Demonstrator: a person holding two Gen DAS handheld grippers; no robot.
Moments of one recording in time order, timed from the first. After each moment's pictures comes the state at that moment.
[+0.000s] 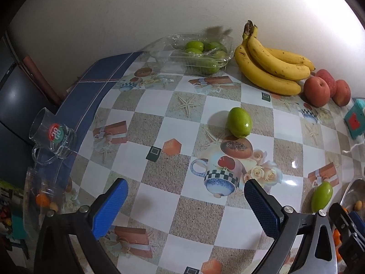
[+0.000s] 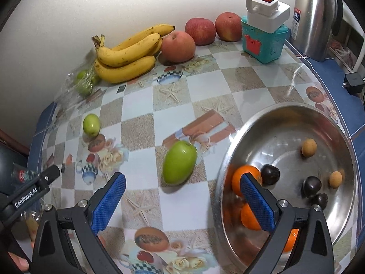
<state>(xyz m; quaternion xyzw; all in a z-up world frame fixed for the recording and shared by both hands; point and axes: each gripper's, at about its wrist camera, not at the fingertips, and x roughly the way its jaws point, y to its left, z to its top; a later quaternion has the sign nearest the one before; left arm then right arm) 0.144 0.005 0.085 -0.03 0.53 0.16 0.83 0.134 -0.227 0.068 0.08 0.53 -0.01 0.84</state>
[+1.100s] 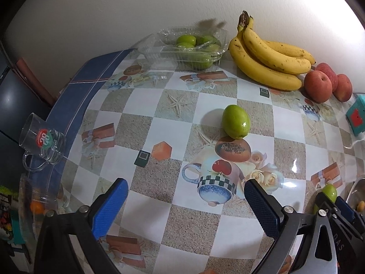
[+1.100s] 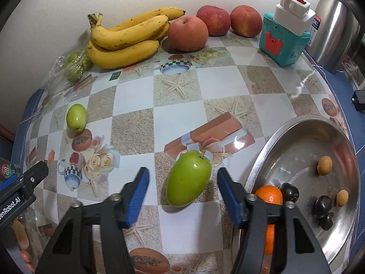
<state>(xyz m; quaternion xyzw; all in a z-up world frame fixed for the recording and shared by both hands) 0.162 0.000 0.066 -0.02 0.54 0.14 0.83 0.168 -0.207 0.038 0.03 0.56 -0.02 0.83</state>
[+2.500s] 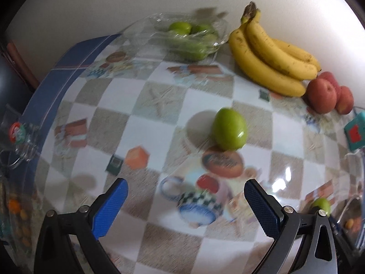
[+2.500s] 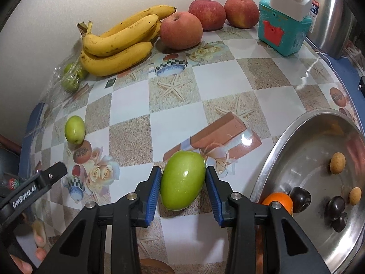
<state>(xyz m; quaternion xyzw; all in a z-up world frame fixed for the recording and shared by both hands) 0.195 0.009 0.040 -0.09 0.56 0.11 0.82 0.178 -0.218 0.028 0.09 0.55 -0.01 0.83</state>
